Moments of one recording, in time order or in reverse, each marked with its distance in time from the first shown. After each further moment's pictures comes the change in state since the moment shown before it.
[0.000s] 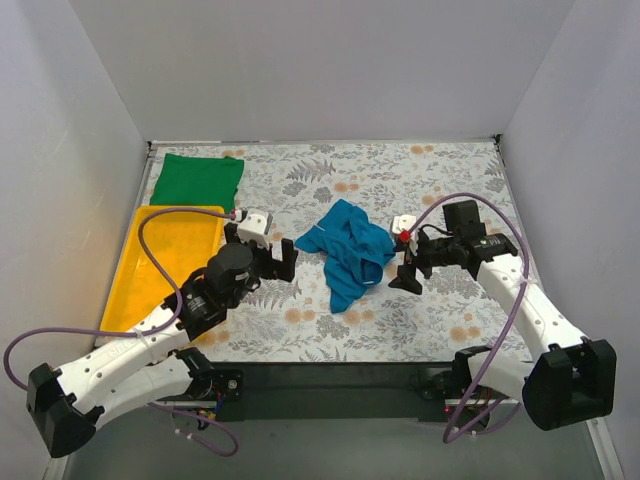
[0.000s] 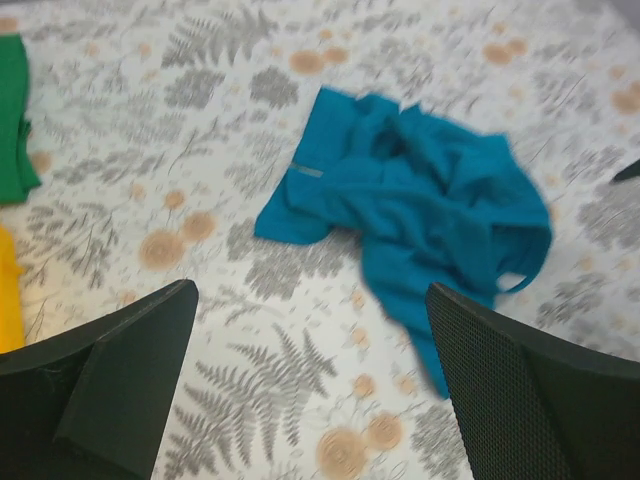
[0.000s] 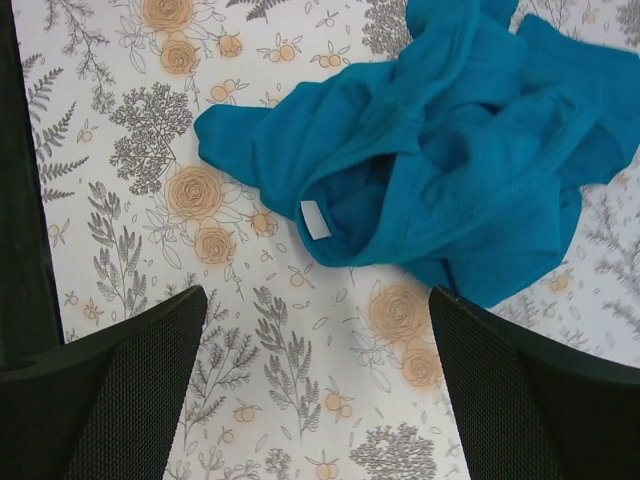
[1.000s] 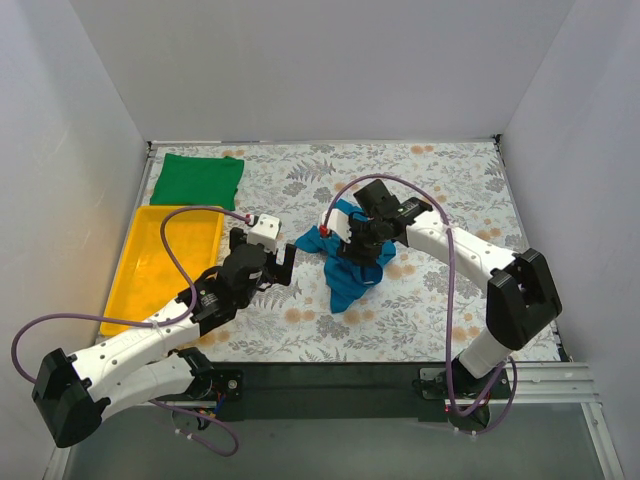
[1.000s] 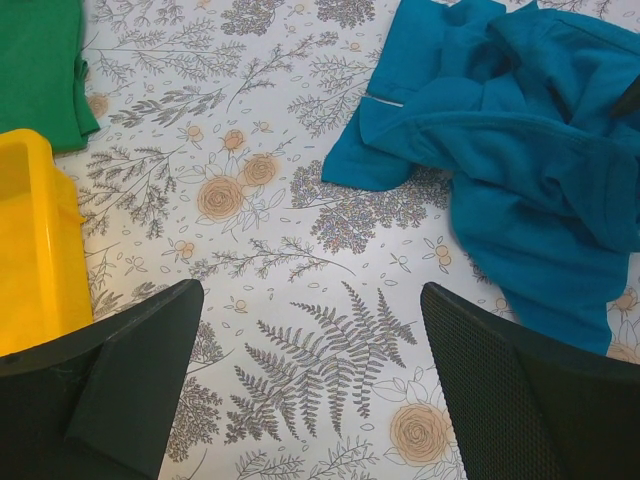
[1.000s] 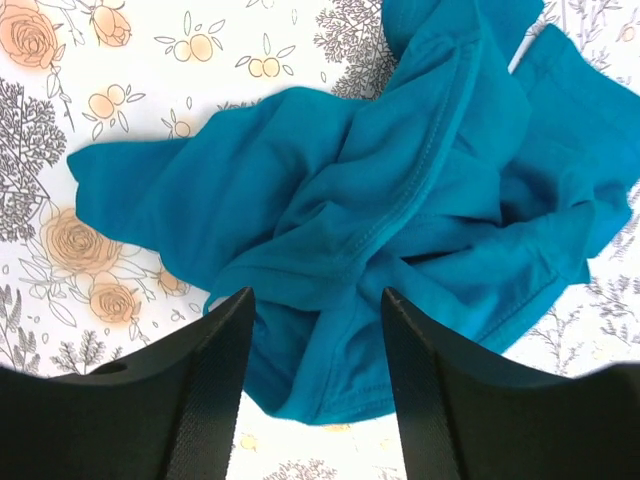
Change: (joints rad) left arm 0.000 0.060 -0.093 -0.030 -0.108 0.079; right arm 0.465 0.489 0.444 -0.064 0.548 0.062
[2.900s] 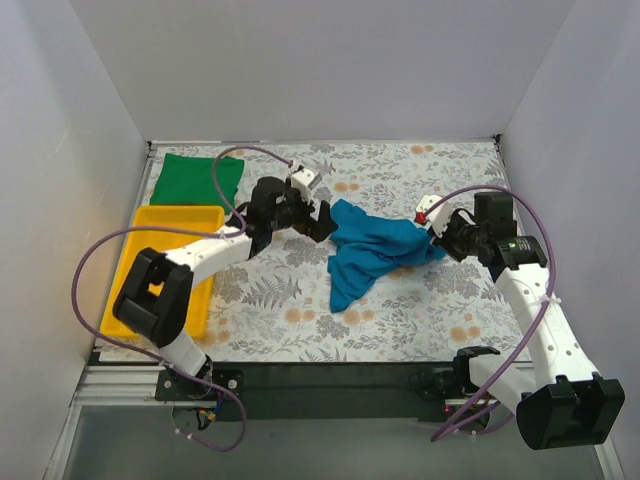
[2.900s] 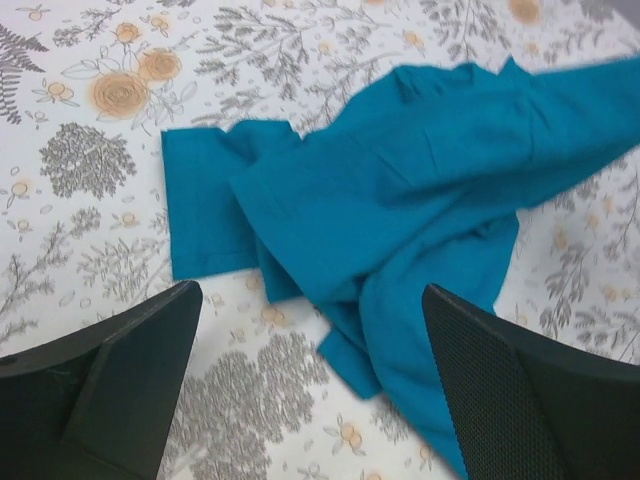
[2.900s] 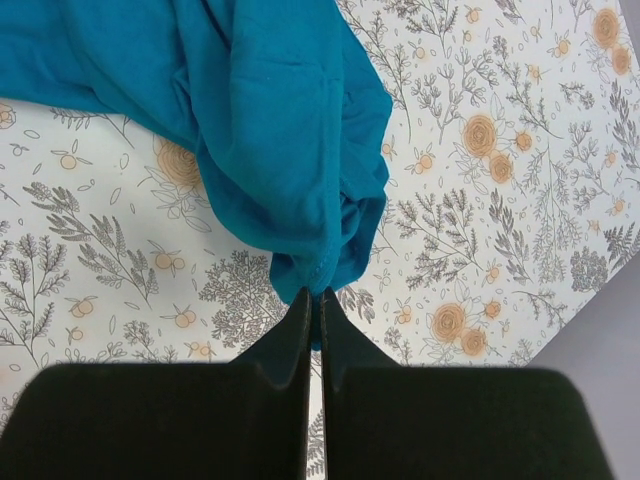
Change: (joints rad) left arm 0.281 0.653 0.297 0.425 0.859 0.131; right arm -0.547 -0.580 -0.285 -0.024 -0.051 -0.084
